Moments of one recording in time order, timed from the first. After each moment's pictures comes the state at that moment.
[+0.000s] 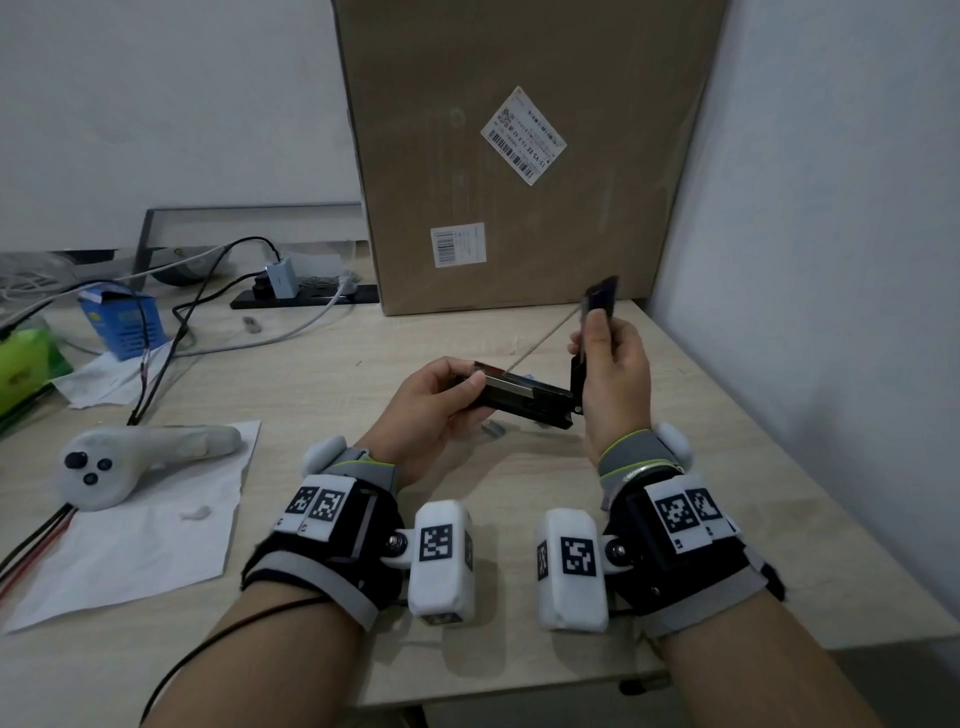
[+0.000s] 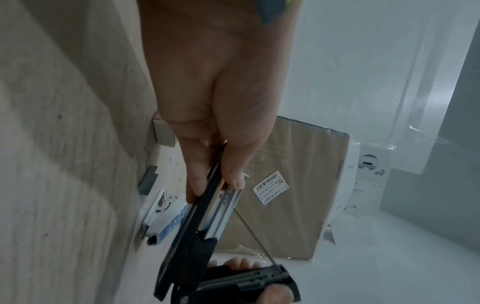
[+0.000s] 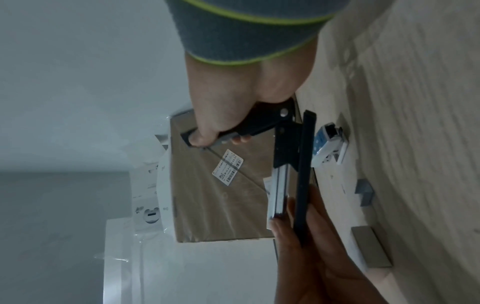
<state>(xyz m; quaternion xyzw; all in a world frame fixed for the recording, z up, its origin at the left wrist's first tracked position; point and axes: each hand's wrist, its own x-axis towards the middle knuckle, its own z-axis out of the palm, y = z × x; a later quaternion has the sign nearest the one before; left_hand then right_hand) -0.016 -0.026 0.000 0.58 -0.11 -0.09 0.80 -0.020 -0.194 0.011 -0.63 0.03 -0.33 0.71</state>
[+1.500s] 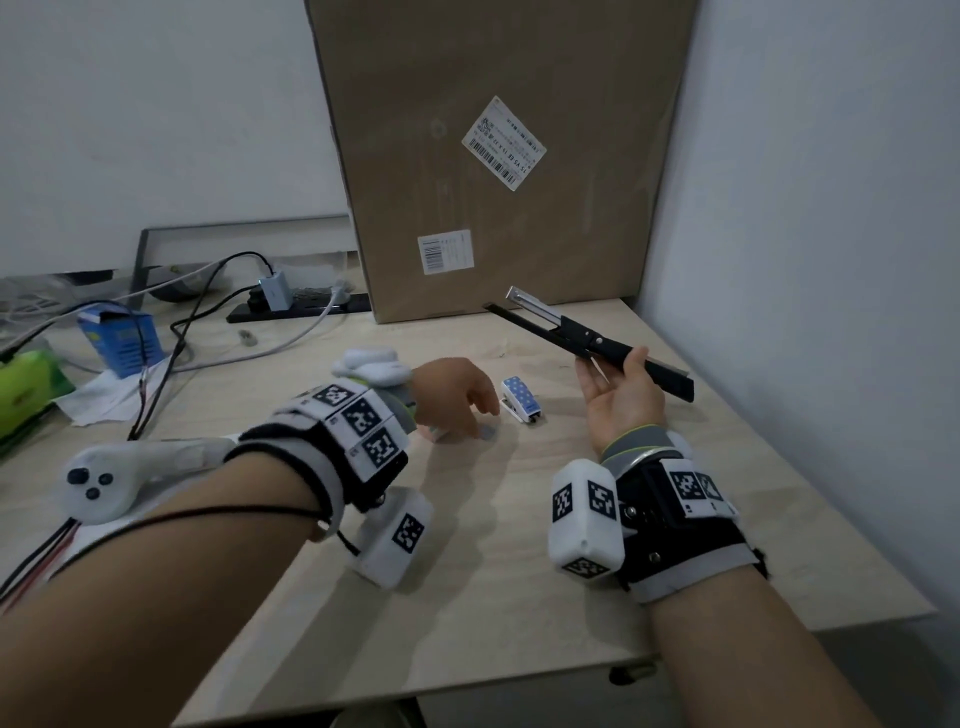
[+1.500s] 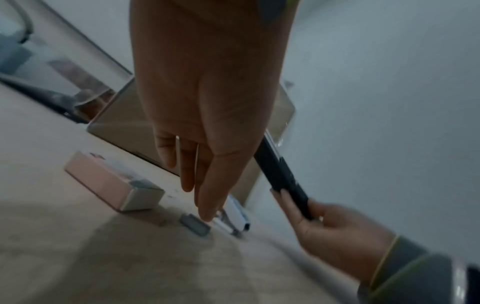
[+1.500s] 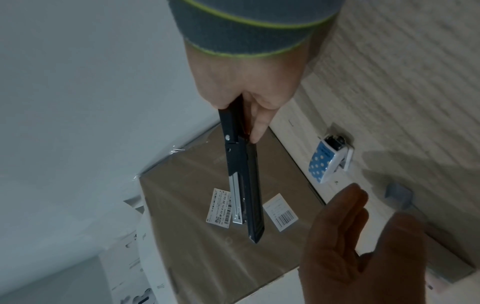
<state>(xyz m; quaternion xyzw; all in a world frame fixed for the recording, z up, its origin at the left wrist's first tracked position) 0.007 -0.044 0.047 0.95 -0.26 -0.12 0.12 -0.009 -0.225 0.001 -0.23 0.14 -0.21 0.94</state>
